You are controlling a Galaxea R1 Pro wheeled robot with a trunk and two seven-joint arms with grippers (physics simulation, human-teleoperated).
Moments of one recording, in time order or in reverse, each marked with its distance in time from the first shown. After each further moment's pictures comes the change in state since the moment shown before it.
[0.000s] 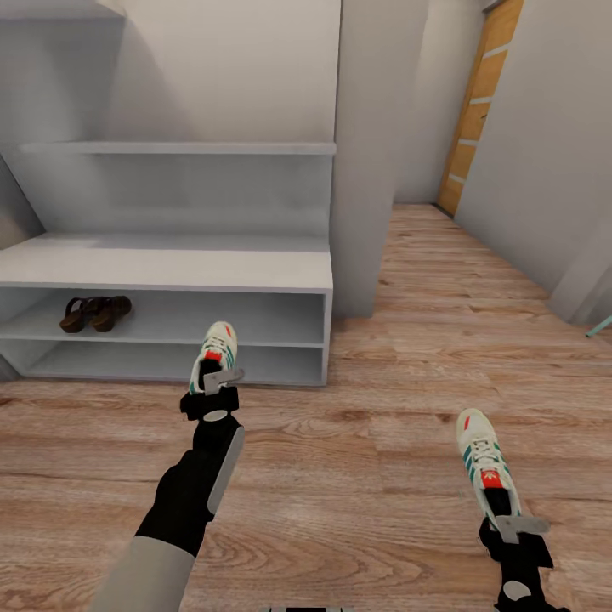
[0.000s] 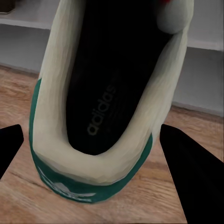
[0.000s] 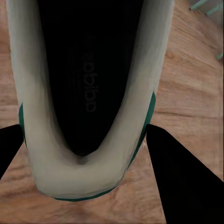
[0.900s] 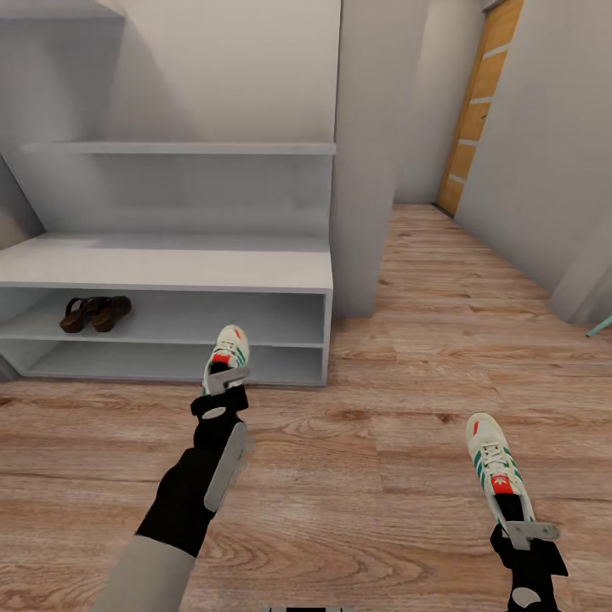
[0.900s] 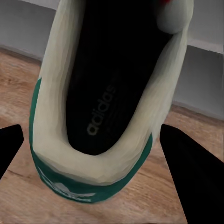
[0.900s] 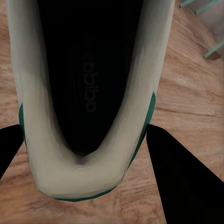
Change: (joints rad) left arm 0.000 0.000 -0.027 -0.033 0.188 0.011 0.017; right arm 0.000 -0.017 0.013 0.033 0.005 0.003 -0.031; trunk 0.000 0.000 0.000
